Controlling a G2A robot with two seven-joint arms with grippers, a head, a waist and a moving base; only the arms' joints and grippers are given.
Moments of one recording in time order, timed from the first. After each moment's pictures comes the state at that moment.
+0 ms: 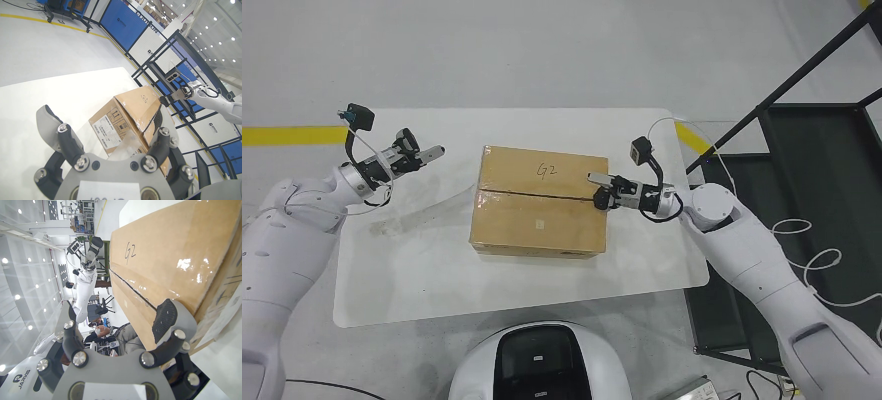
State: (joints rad) left arm 0.66 -0.93 -0.87 -0.89 0.18 -0.87 -0.35; right arm -0.95 -0.94 0.96 -1.26 0.53 -0.24 0.88
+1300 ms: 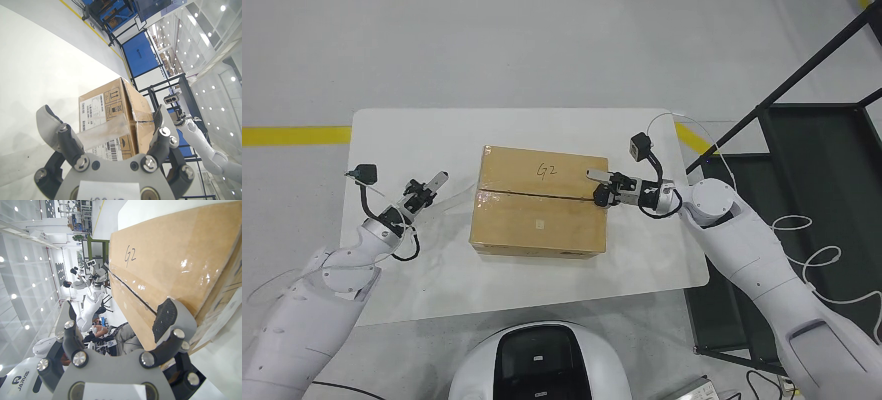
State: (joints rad) left arm 1.14 -0.88 -1.07 -1.34 0.00 -0.42 -0.19; right arm -0.94 -0.95 0.98 -1.25 0.51 -0.22 0.89
